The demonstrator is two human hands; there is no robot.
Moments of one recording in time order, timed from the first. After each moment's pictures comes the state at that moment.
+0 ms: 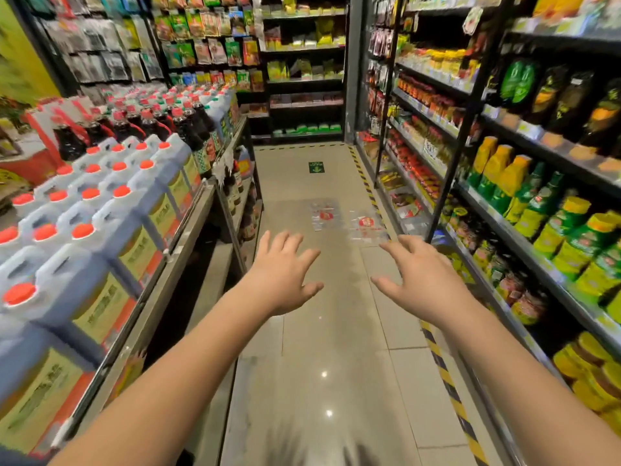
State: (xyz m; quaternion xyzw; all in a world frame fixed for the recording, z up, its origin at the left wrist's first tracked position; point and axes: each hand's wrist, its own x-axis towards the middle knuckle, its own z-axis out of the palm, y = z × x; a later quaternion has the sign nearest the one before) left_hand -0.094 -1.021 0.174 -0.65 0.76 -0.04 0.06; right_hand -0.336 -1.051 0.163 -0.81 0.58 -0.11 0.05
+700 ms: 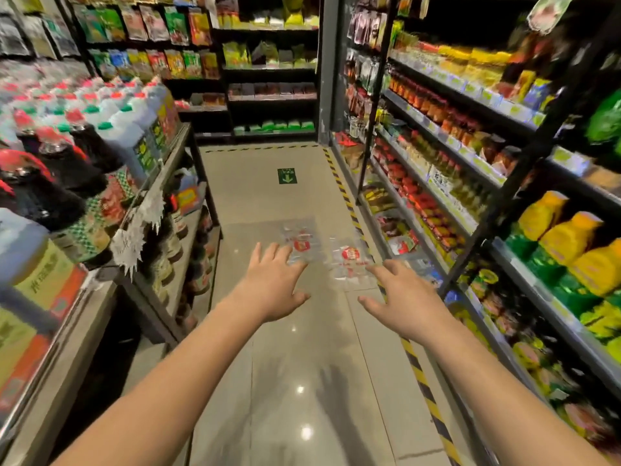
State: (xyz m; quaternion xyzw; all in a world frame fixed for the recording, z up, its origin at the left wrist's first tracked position) left_hand 0.011 -1.568 0.125 -0.62 0.78 0.01 0.08; right_hand -0.227 -1.568 0.114 -0.78 0.62 -0.03 0.09
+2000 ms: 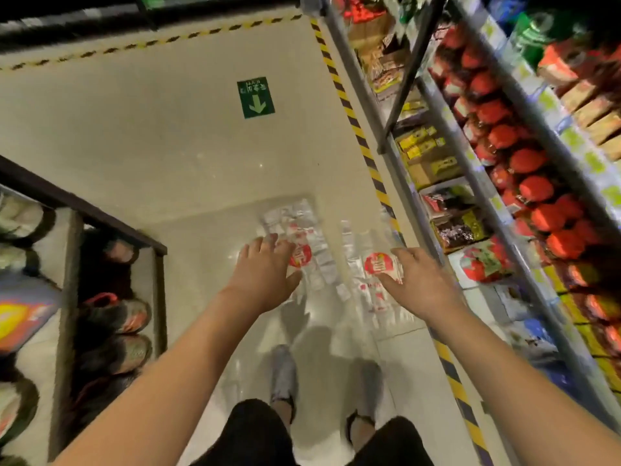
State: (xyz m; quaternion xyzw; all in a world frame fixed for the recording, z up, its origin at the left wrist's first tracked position) left_hand 0.116 -2.433 -0.175 -0.63 0.74 0.18 0.15; right_hand -0.156 -2.420 -0.193 -0.66 0.71 0.06 0.22
